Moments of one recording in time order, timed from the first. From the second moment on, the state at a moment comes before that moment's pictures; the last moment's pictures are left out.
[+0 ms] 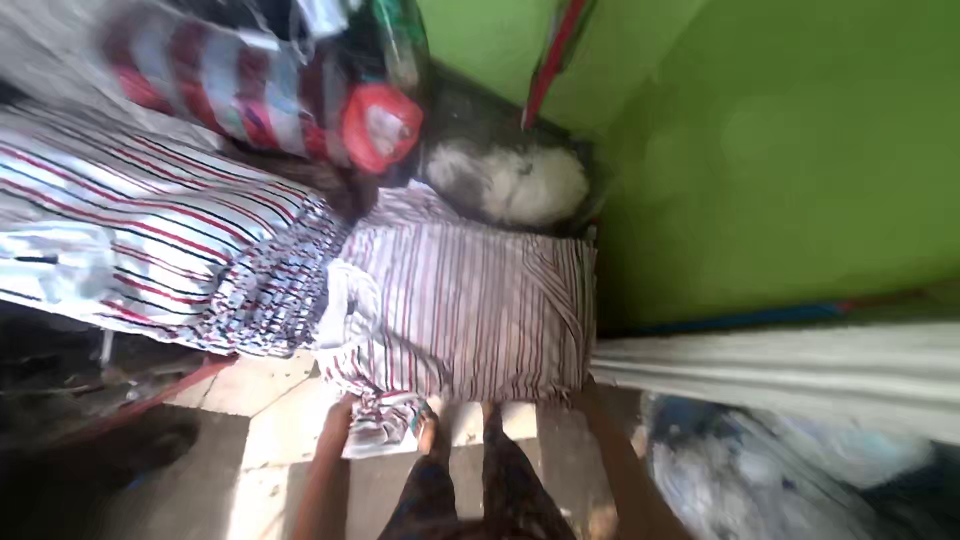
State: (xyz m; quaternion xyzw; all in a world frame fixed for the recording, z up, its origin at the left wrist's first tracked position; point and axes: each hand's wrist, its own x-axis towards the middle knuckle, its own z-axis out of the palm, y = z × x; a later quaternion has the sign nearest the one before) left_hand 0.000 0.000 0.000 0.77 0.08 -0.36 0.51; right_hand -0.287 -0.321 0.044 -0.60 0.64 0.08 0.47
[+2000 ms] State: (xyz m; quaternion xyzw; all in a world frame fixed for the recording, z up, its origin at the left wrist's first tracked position) left_hand -0.285 -0.233 0.013 0.56 0.28 -0.41 0.66; right_hand -0.286 -0.373 0.066 -0.87 0.20 0.16 0.43
